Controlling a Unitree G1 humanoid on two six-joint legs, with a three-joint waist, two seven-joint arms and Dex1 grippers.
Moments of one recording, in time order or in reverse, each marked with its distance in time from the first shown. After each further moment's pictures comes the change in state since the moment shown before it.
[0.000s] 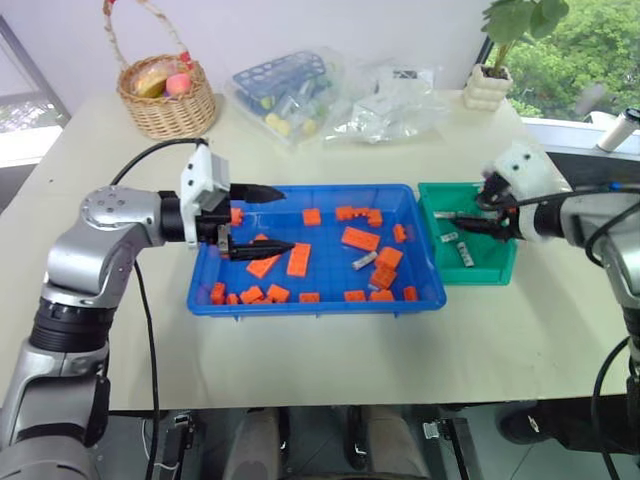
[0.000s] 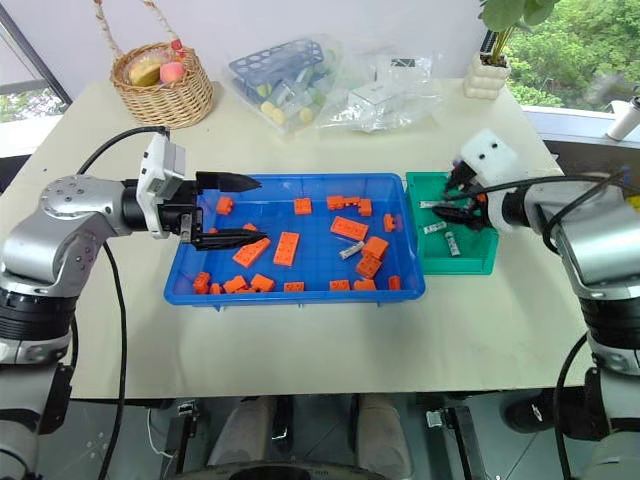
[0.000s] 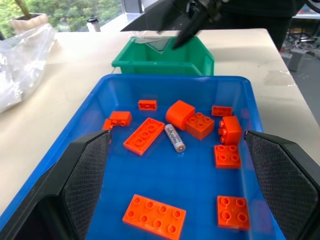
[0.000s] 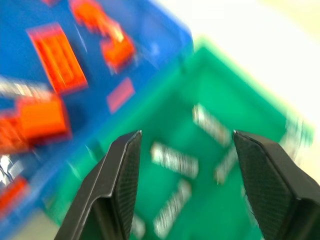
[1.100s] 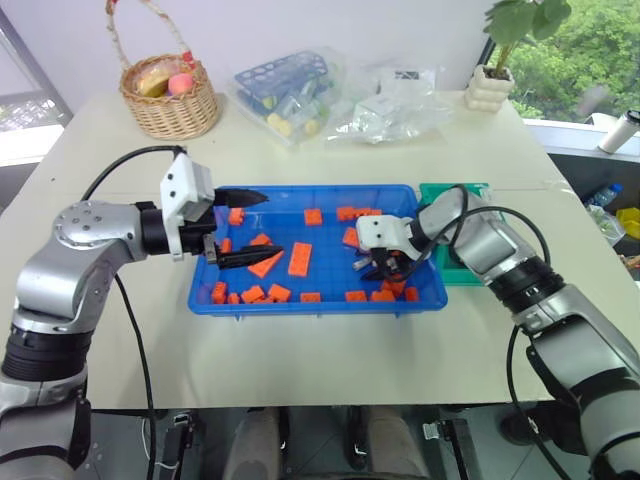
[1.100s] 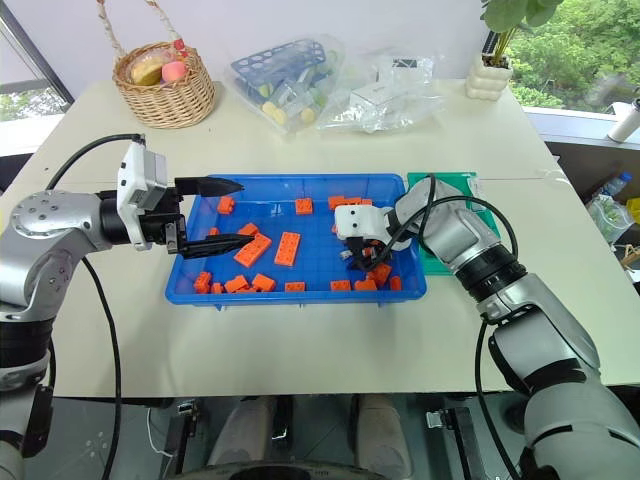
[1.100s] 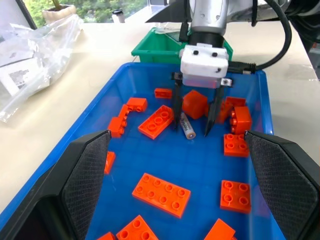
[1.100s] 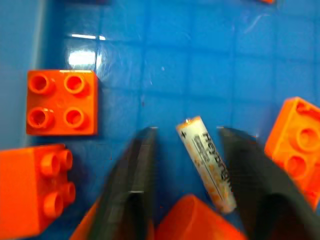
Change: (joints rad) left arm 0.124 0.057 0.089 -0.150 -0.032 0.056 0.108; right arm -0.198 0.323 0.518 0.554 -0.374 -0.780 0.455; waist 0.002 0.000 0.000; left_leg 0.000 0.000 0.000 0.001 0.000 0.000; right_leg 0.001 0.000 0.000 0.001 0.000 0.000
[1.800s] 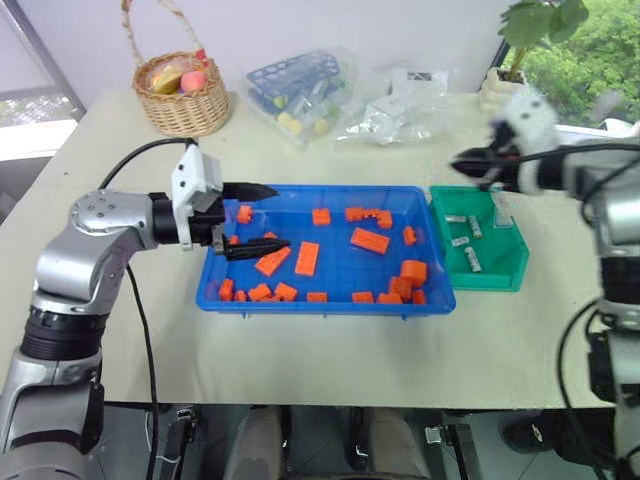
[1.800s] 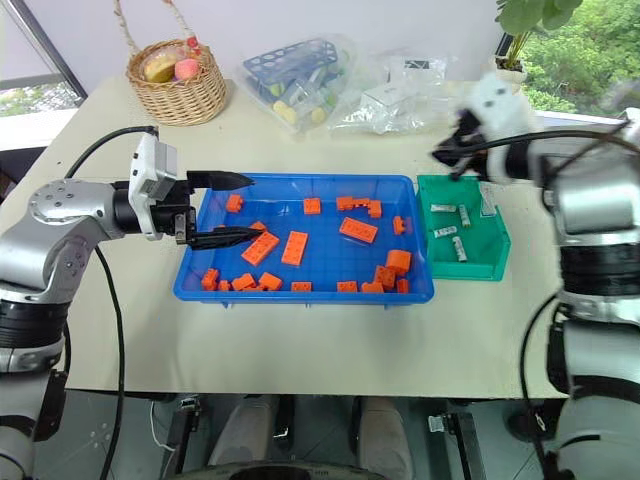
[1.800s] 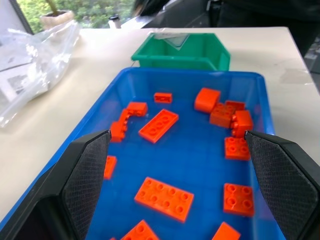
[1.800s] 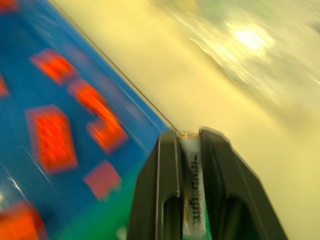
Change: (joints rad) left arm -0.094 -0.048 -0.063 0.134 0.037 -0.055 -0.062; right arm 0.129 -0.274 -0.654 -0.295 0.175 0.569 -0.291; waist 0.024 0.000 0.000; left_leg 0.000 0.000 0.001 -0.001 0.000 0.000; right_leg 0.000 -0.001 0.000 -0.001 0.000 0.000
